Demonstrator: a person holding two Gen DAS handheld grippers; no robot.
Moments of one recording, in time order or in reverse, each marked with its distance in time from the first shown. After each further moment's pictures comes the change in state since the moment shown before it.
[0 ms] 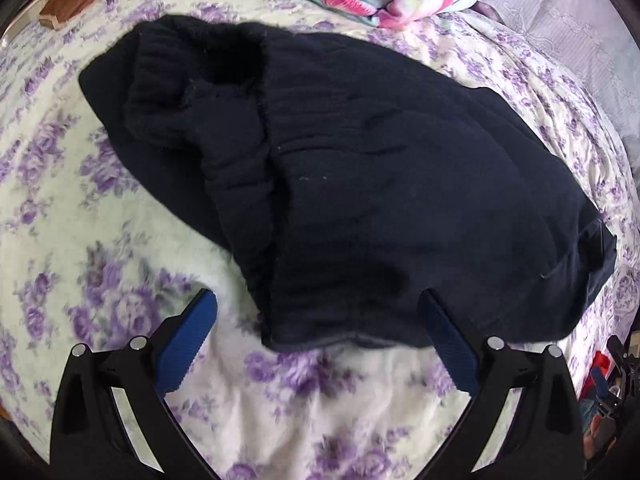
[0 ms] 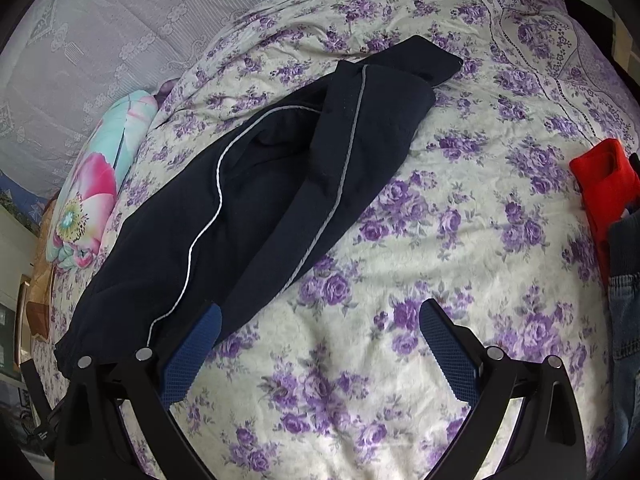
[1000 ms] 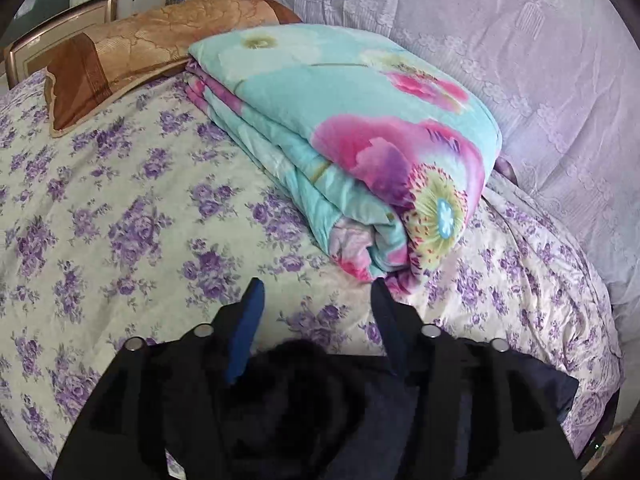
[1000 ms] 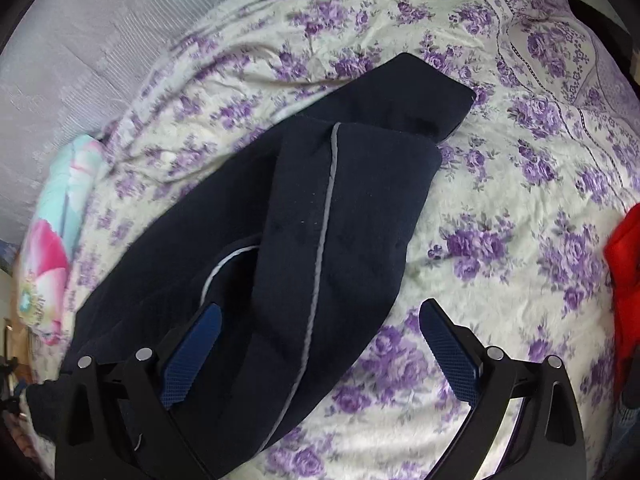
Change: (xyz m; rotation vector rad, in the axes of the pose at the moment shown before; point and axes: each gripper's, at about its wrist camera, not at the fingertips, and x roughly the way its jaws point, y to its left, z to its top) left arm -0.059 0.019 0.190 -0.131 -0.316 -0.043; right arm 0.079 -0.014 0.099 0.053 -0.019 -0.129
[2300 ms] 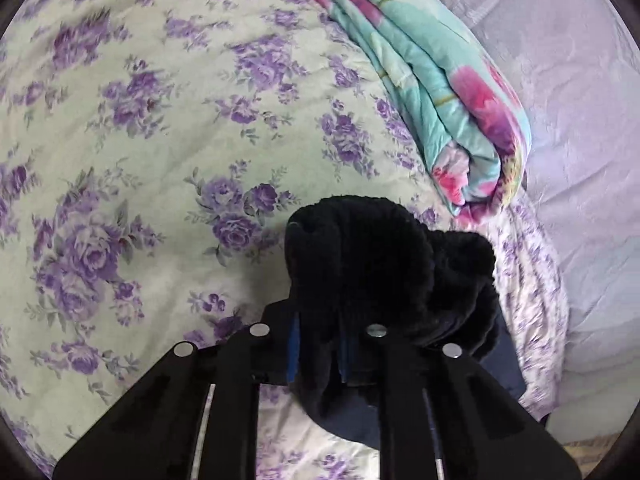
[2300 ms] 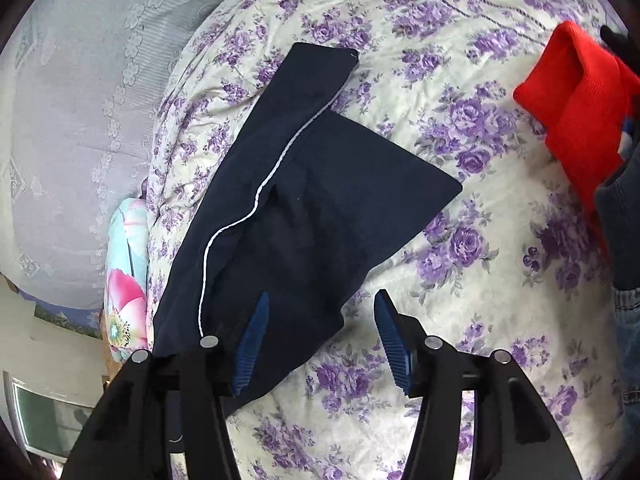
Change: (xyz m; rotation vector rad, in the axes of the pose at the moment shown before) left arm 0.016 0.138 -0.110 -0.319 0.194 -0.177; right arm -0.051 -0.118 -0.062 0.365 0.037 0.339
